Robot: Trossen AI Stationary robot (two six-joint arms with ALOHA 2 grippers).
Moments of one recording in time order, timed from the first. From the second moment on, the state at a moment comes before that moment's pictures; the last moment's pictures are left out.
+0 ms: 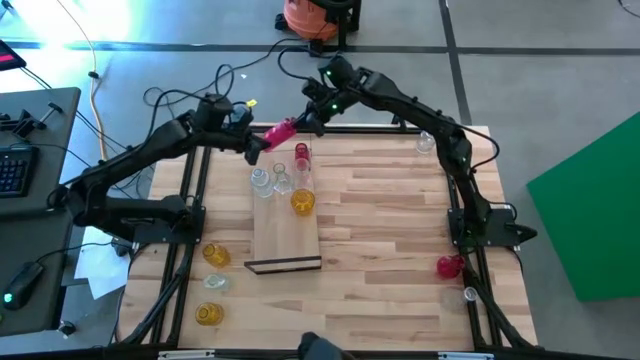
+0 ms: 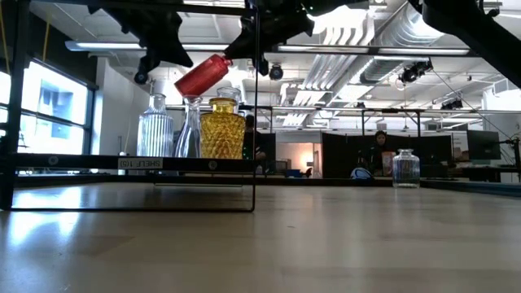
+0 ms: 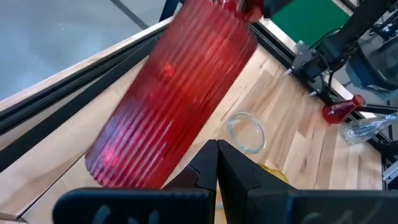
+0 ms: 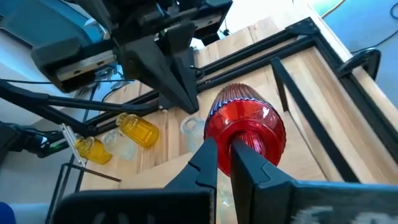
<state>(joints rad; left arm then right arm) 0.68 1.07 1.01 -0.57 0.31 -0.28 -0.52 2.16 2.31 -0.78 -0.65 0.11</state>
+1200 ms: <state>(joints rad) 0.73 0.95 1.01 -0.58 0.31 -0.30 -0.53 2.04 2.34 -1.04 -0.39 -0.02</state>
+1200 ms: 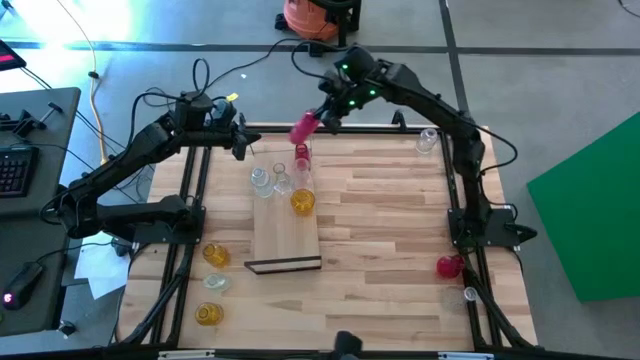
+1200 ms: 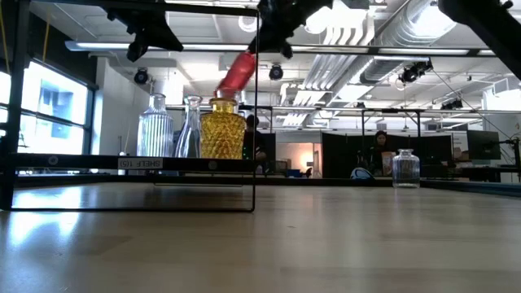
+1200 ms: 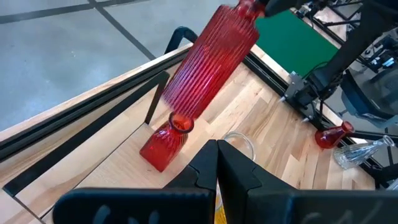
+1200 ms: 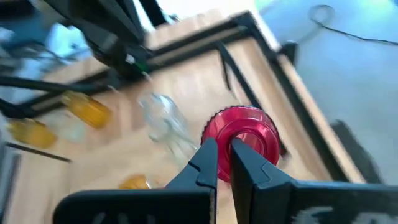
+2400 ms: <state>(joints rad) 0.73 0.95 1.01 -0.58 0.32 -0.31 -0.42 2.16 2.34 -1.44 -0.16 -0.05</state>
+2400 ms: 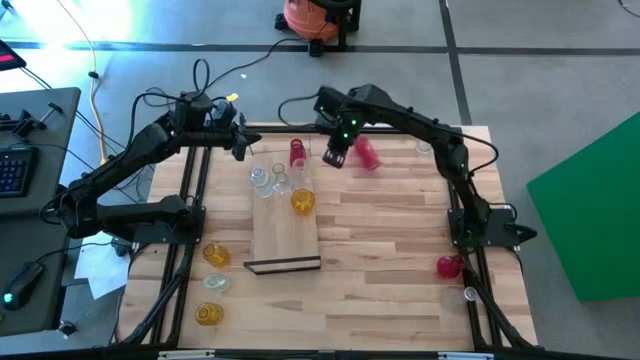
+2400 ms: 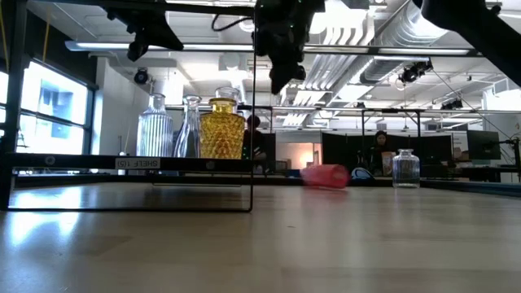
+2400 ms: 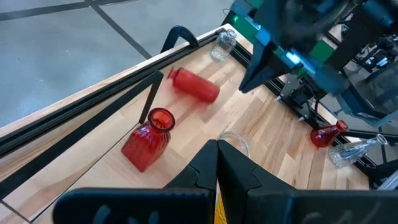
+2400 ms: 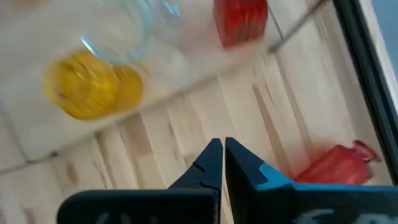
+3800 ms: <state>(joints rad) 0.73 0.85 1.01 -0.64 0.38 -0.27 -0.66 2.16 2.02 -1.51 0.00 -0.53</state>
